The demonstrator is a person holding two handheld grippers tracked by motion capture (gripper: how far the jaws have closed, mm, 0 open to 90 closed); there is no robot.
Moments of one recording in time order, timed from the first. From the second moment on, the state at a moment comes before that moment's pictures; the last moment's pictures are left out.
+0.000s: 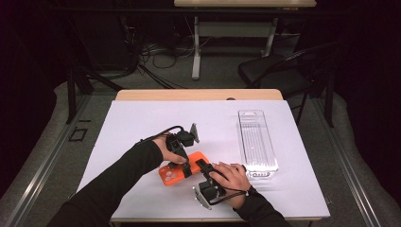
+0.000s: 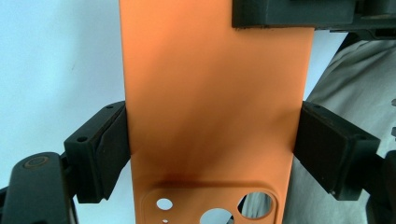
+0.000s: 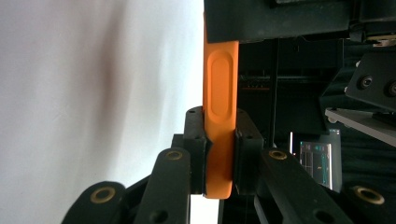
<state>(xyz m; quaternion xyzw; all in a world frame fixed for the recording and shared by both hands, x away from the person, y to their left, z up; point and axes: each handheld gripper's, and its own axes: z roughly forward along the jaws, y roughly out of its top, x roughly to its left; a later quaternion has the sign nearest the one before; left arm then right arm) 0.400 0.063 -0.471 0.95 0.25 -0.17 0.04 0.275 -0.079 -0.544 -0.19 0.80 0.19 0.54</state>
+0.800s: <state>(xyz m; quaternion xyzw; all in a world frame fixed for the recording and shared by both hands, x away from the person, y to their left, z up) 0.398 0.064 -0.469 0.95 0.25 -0.17 0.06 0.275 -0.082 -0.544 -0.19 0.79 0.20 0.55</state>
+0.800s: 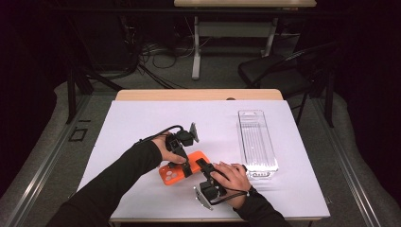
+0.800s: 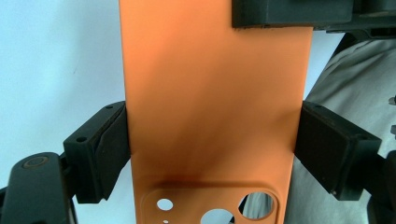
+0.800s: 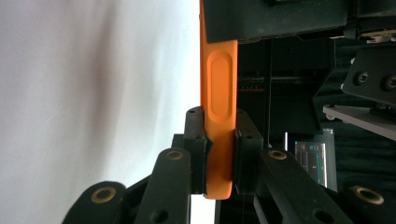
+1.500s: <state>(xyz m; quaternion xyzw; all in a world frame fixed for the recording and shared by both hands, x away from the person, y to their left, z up) 0.398 0.065 -0.467 0.95 0.26 -0.16 0.06 0.274 -0.083 -0.541 -0.19 0.78 0.20 0.56</state>
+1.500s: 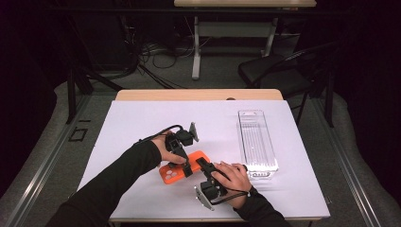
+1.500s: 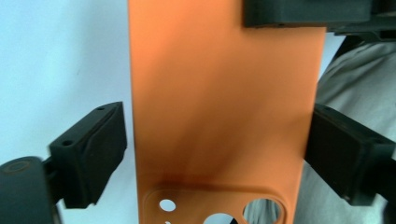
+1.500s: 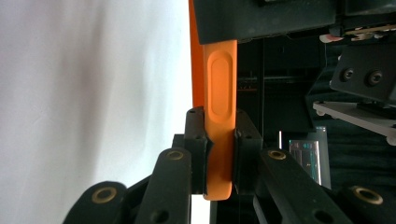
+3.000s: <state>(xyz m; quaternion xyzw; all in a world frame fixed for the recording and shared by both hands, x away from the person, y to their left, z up) 0.395 0.129 -0.436 0.94 0.30 -0.13 0.11 0.278 -0.090 -0.541 -0.17 0.79 0.19 0.55</state>
